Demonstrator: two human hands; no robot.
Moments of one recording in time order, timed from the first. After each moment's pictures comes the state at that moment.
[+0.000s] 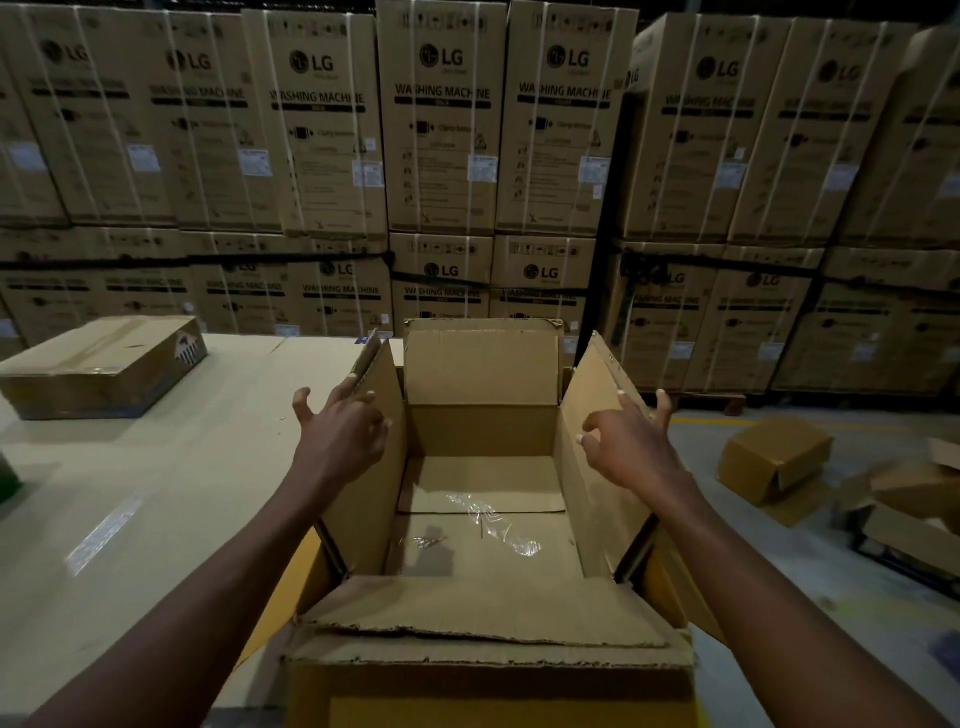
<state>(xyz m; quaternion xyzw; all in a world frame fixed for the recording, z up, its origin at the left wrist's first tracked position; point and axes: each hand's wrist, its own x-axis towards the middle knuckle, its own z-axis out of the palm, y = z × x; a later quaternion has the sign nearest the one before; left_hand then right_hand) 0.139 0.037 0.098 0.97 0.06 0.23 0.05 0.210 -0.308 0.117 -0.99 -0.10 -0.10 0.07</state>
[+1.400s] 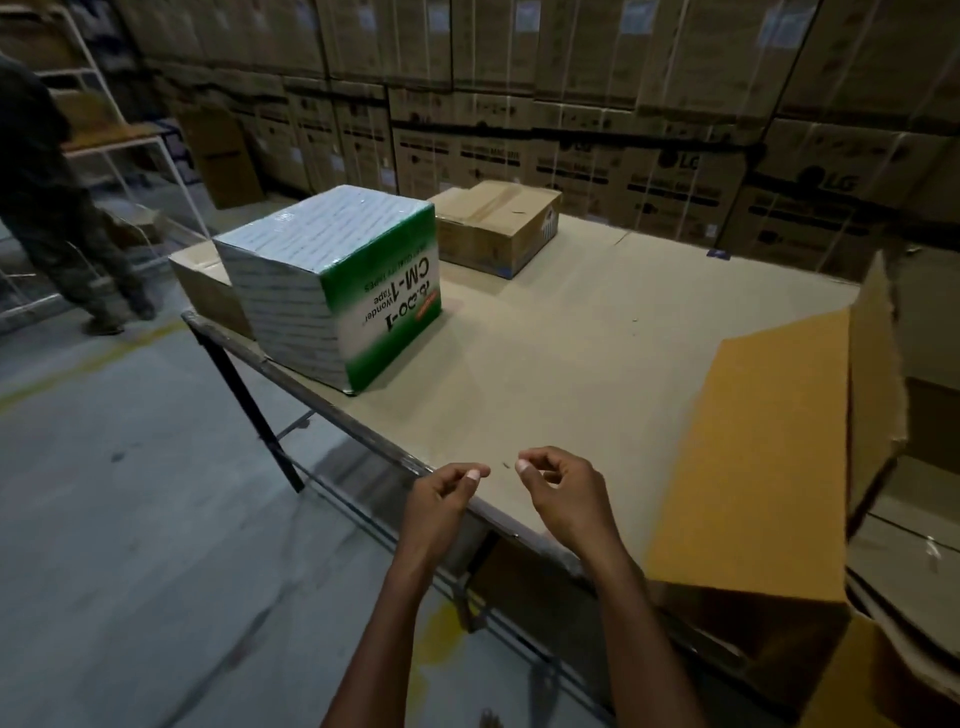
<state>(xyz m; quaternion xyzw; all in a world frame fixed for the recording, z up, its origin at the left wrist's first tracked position) -0.186 0.321 -0.063 0.69 0.36 0.25 0.58 -0.053 0.212 -0.044 -0.78 -0.30 0.21 0.51</state>
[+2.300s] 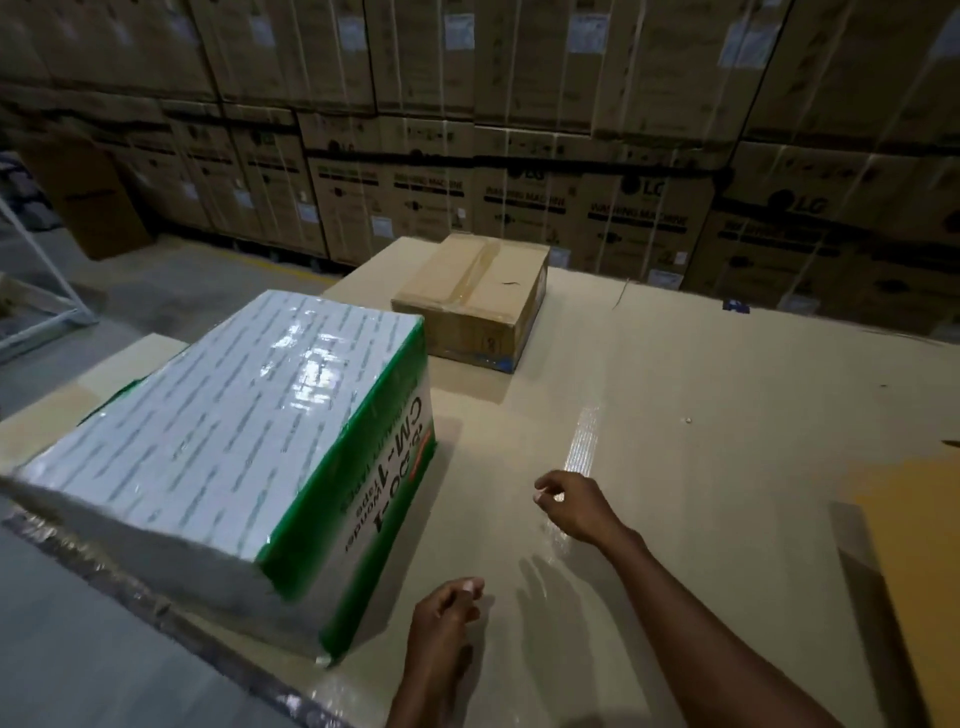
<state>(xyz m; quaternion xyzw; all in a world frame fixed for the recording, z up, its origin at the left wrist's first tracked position) -0.009 0.653 -0.158 0.53 0.46 0.11 0.70 0.228 0.580 -0.130 -0.88 -0.27 0.22 0.31</state>
